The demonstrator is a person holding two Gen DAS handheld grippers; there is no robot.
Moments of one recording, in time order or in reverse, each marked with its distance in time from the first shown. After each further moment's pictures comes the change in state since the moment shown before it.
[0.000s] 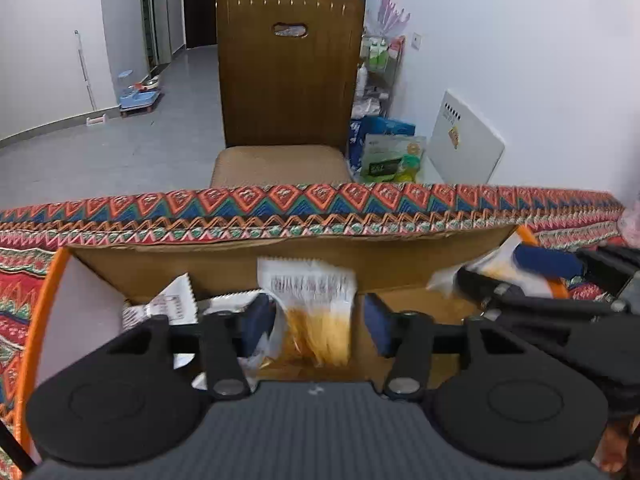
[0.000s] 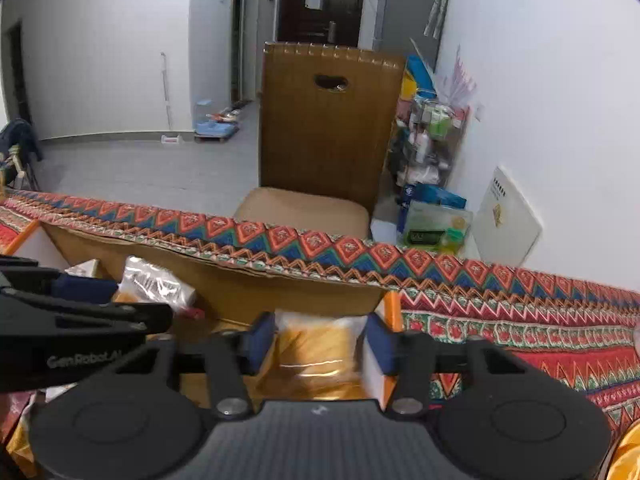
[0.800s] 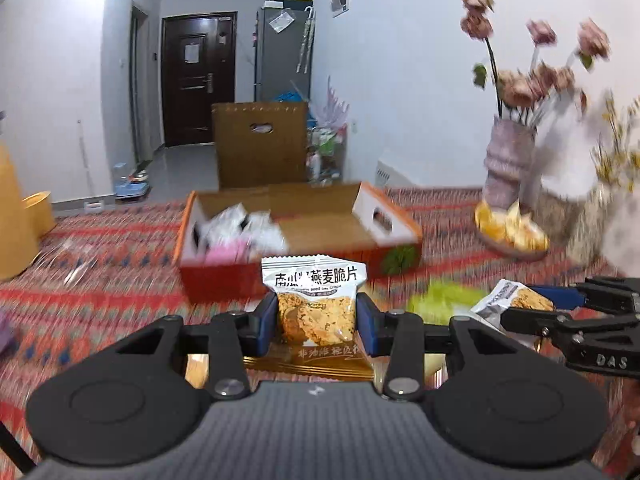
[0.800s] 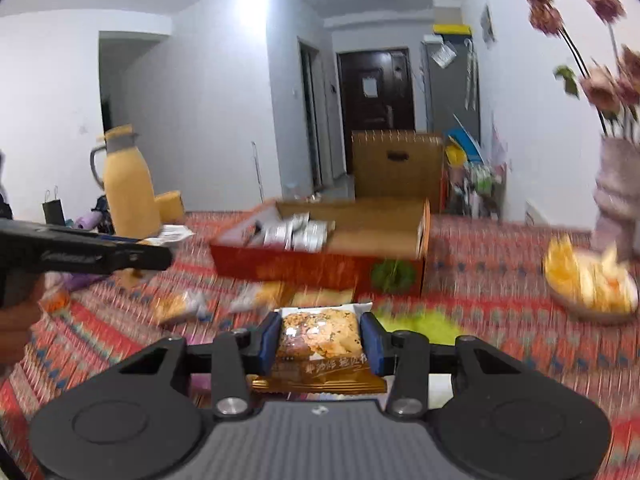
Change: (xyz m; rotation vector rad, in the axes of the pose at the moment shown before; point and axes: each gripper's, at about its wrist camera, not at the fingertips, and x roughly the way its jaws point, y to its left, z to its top) left arm -0.323 0.005 -0.238 0.109 -0.307 -0.106; right arm -0.344 0.005 -0.262 0.016 -0.315 0.258
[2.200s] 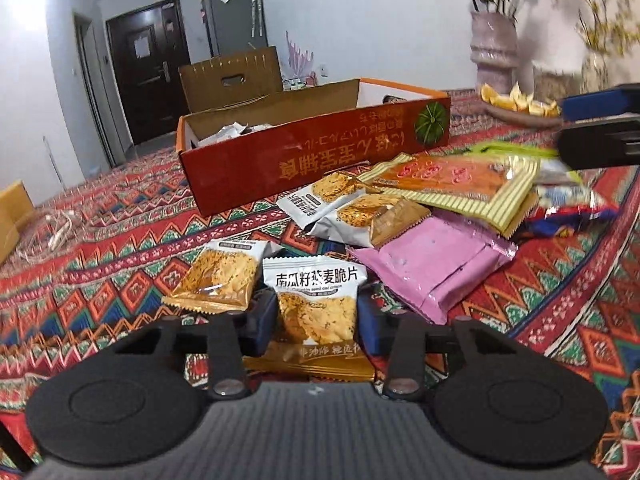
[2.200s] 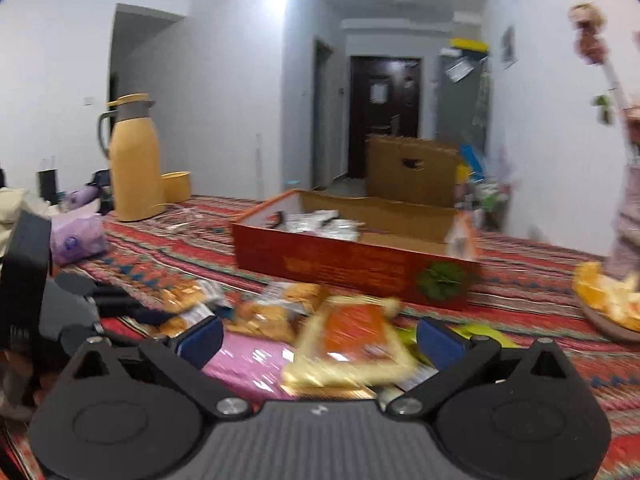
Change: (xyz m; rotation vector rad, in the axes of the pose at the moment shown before) left arm 0.048 0.065 -0.116 0.210 0.104 -0.022; right arm 0.053 0.085 -0.018 -0.087 0.024 -0.024
